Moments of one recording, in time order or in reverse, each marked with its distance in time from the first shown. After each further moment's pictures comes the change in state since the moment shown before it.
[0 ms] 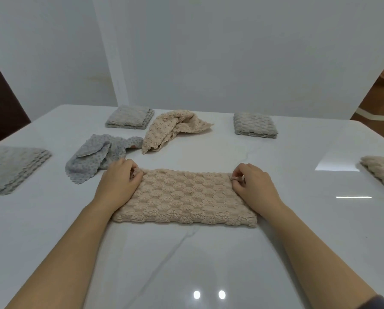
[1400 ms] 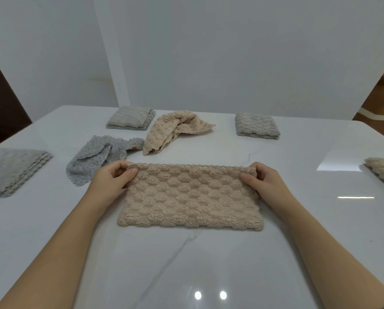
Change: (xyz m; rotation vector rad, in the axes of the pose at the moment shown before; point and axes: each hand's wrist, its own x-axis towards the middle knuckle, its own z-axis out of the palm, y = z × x) left_hand -0.010 -0.001 -0.020 -0.913 -0.037 -0.233; right_hand -0.003 0.012 -0.014 1.036 -0.062 0.221
